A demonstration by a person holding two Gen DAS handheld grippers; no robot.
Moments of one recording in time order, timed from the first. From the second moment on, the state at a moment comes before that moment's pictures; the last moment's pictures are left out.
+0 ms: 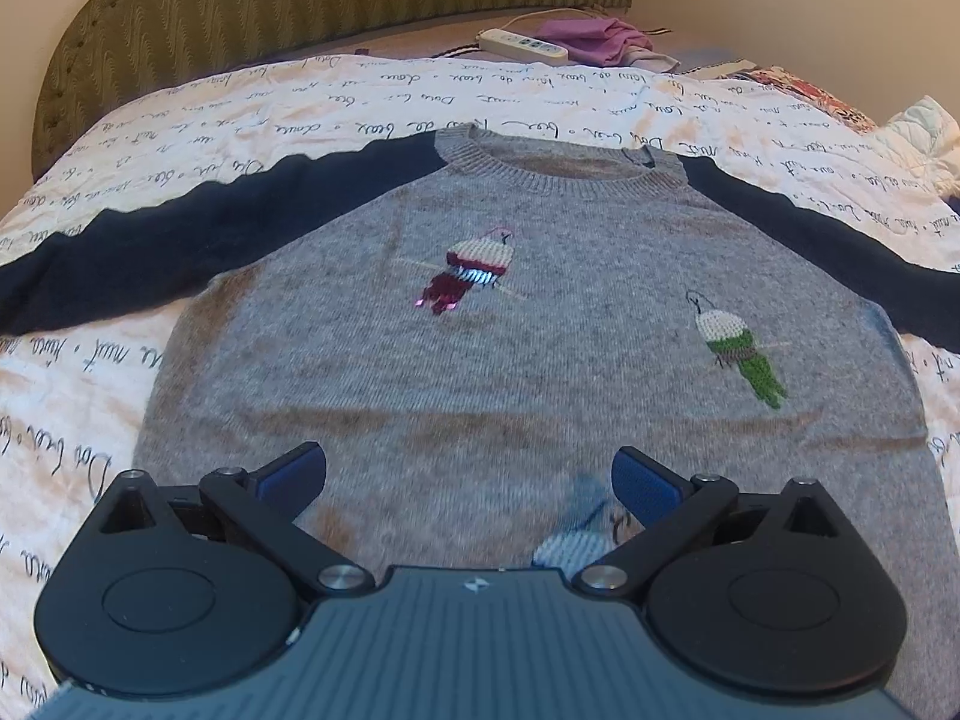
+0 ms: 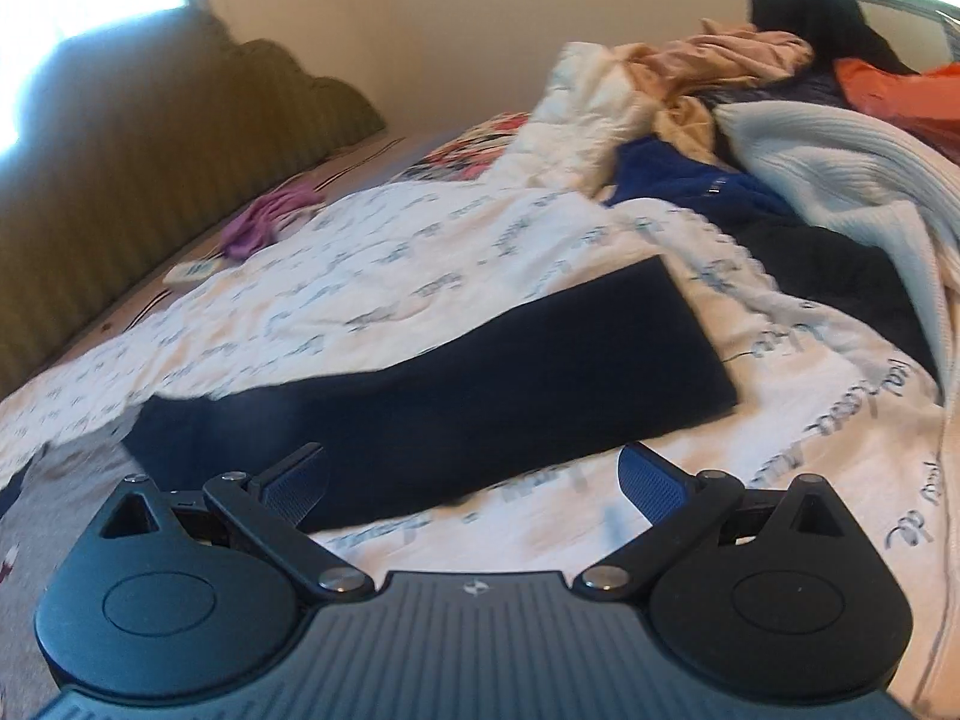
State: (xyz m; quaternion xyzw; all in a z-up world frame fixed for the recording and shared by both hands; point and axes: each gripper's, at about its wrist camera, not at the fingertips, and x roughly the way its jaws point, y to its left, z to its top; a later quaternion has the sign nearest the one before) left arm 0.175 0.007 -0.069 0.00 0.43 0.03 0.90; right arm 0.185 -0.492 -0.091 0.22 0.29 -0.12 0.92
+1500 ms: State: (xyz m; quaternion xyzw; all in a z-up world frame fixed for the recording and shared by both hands) left arm 0.156 0.094 -0.027 -0.20 0.33 -0.02 0.92; right arm 0.293 -0.171 -0.094 0.22 0.36 0.22 0.88
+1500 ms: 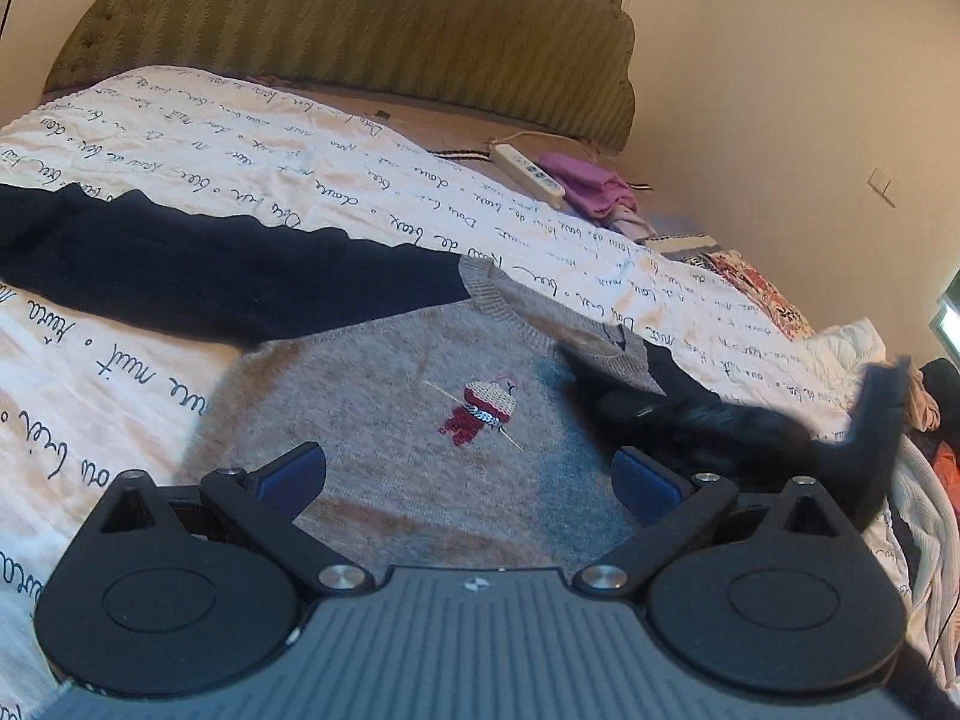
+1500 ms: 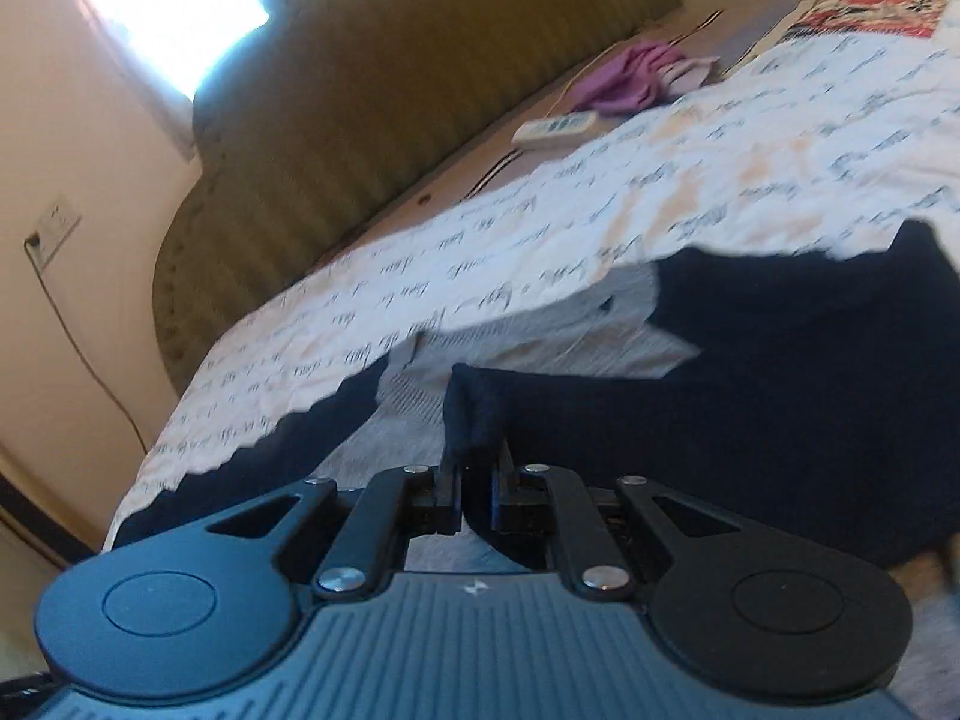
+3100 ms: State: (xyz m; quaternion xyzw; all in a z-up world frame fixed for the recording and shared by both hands) left arm 0.290 0.040 -0.074 -0.04 0.37 0.04 0.93; right arm 0.201 -0.240 -0.129 0.17 0.30 0.15 0.93
